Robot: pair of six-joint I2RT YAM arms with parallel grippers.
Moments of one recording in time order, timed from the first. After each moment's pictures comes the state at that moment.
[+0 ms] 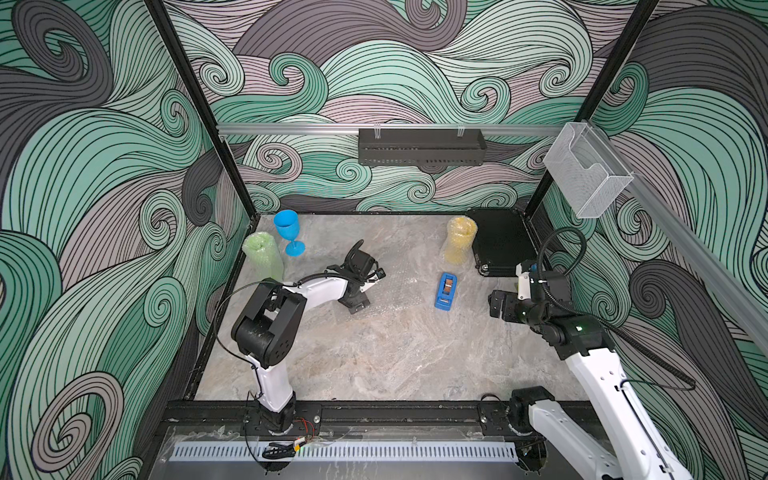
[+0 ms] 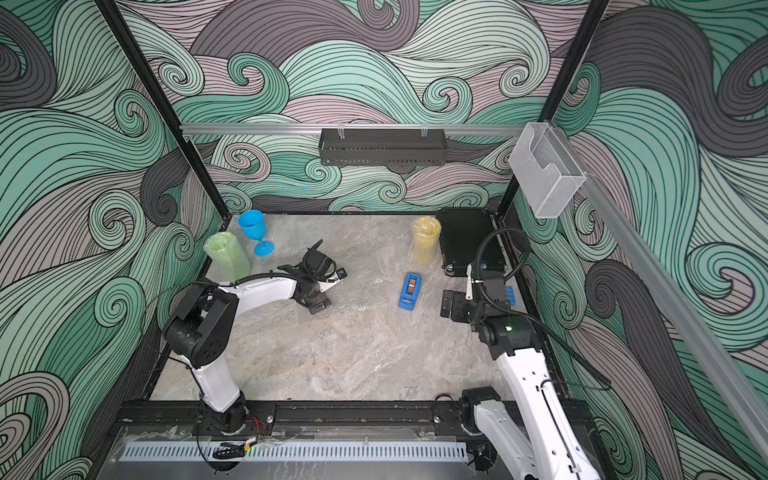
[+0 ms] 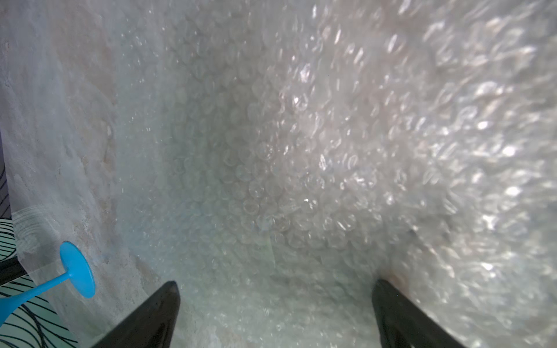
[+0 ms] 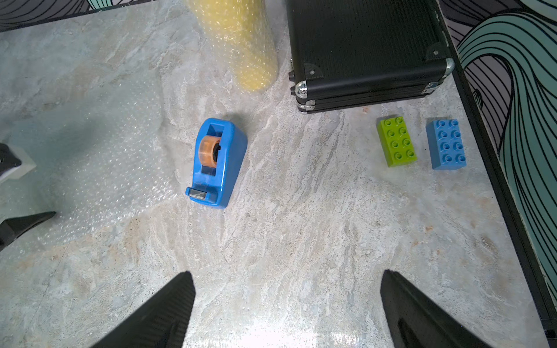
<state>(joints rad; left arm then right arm) -0.52 1.77 1.07 -0.47 -0.30 0.63 0.15 0.82 0.86 -0.88 0.07 0.21</state>
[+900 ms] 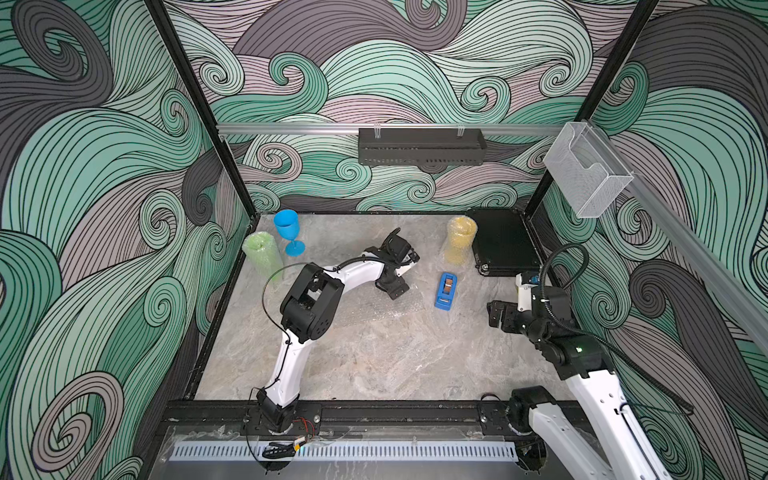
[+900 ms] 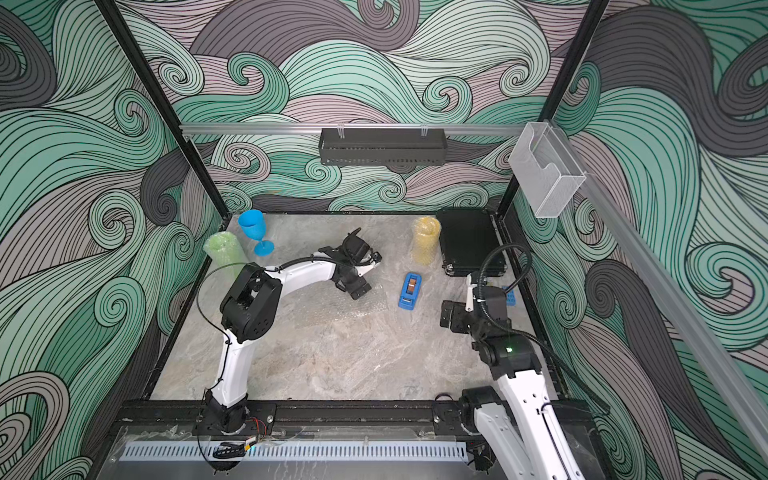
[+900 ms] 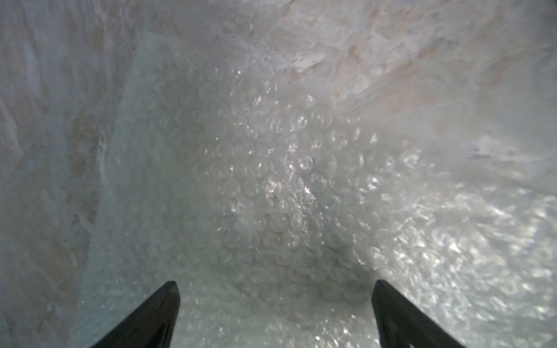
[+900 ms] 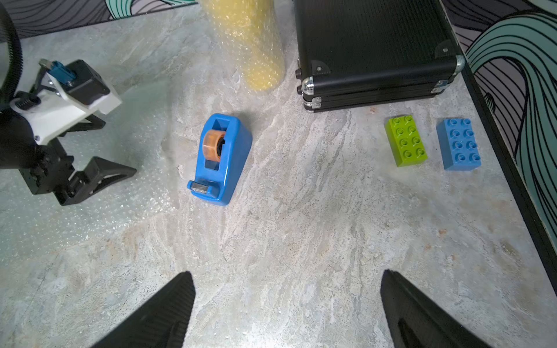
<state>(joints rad) -0.67 2.14 1.57 -0.61 -0.13 0.37 0.16 0.64 0.70 -0.79 0.05 0.19</state>
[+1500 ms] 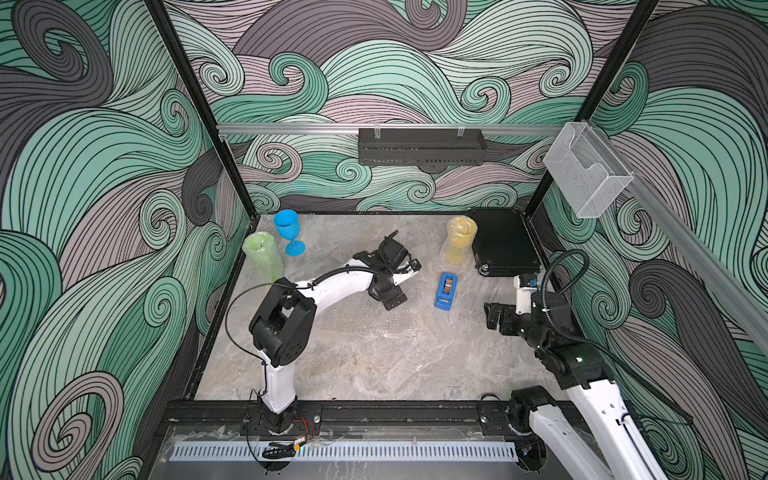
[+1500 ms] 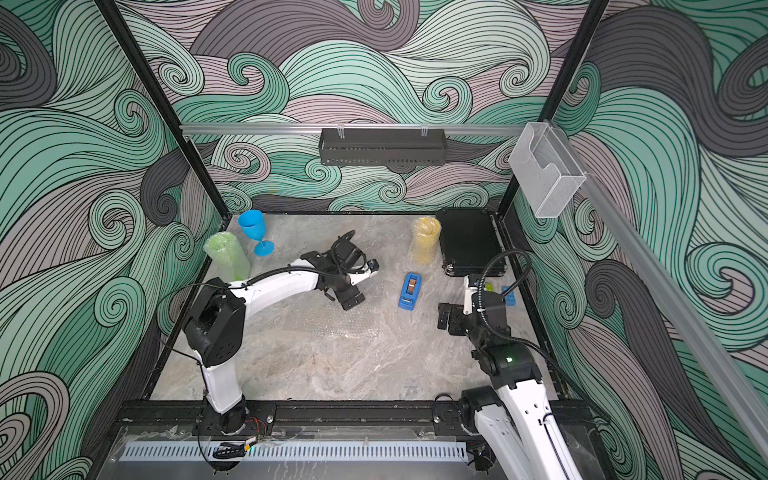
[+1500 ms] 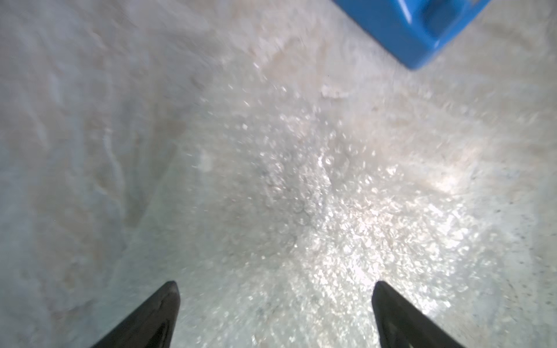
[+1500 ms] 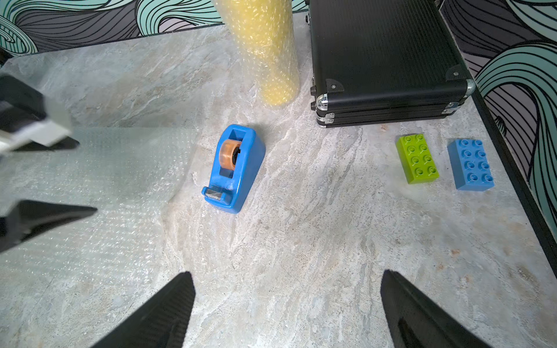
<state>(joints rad) -0.68 1.83 1.47 -0.71 -0.06 0.41 0.19 0.60 0.66 -0.74 0.05 0.18</state>
